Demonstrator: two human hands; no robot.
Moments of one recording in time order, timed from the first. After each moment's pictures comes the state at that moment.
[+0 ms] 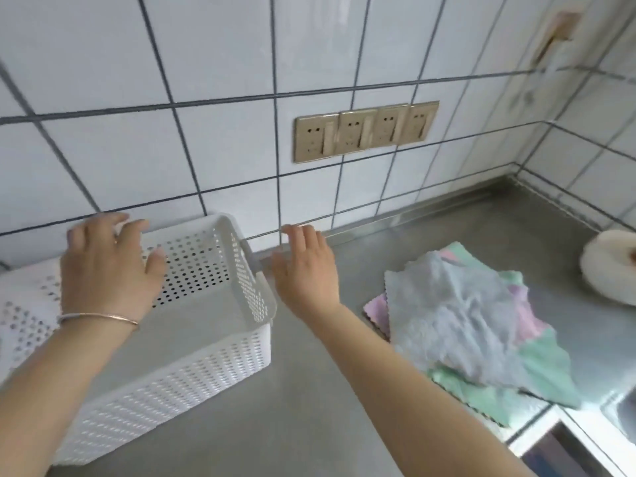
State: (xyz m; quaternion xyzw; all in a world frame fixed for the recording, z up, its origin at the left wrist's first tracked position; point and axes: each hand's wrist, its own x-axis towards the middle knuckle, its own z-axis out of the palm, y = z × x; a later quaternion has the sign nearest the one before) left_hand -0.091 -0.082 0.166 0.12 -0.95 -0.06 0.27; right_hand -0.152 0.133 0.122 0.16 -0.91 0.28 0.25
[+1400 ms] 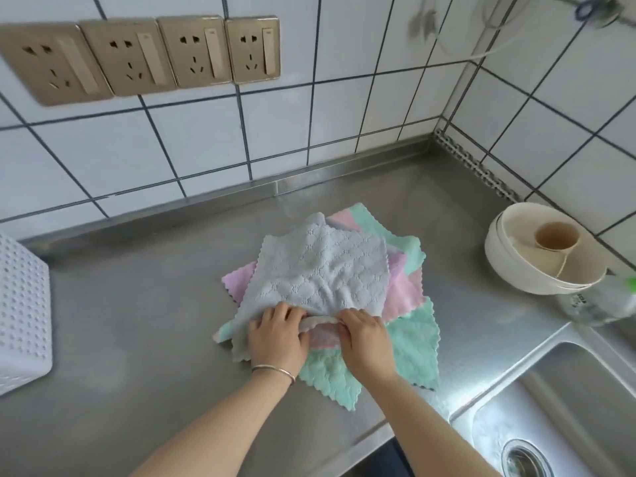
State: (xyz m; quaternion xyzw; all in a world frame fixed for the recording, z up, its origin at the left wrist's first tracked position) left_hand -0.164 0.405 -0.039 0.00 -0.99 -0.12 0.01; right_hand -0.170 0.558 -0.032 0.11 -0.96 0.24 0.08
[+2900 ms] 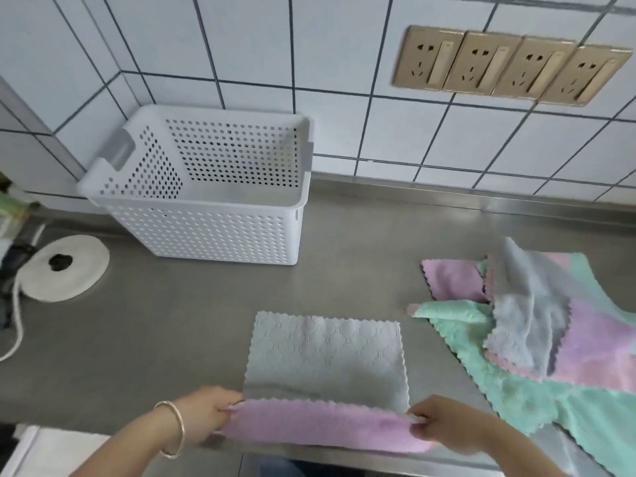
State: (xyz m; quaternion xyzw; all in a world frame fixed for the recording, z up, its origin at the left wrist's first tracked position) left_hand 0.136 0.113 -0.022 0.19 -0.84 -0.33 -0.38; right_hand -0.077 0.425 0.000 0.31 -0.79 0.01 -0.53
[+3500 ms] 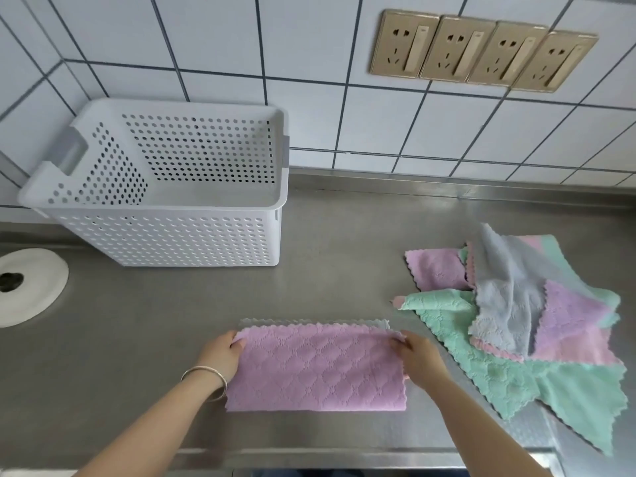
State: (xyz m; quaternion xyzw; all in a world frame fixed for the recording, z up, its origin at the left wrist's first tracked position) left_hand 0.060 0.105 -0.055 0.43 -0.80 -0.38 -0.17; right_hand -0.103 0.393 -0.056 0.03 -0.90 0.28 -0.33
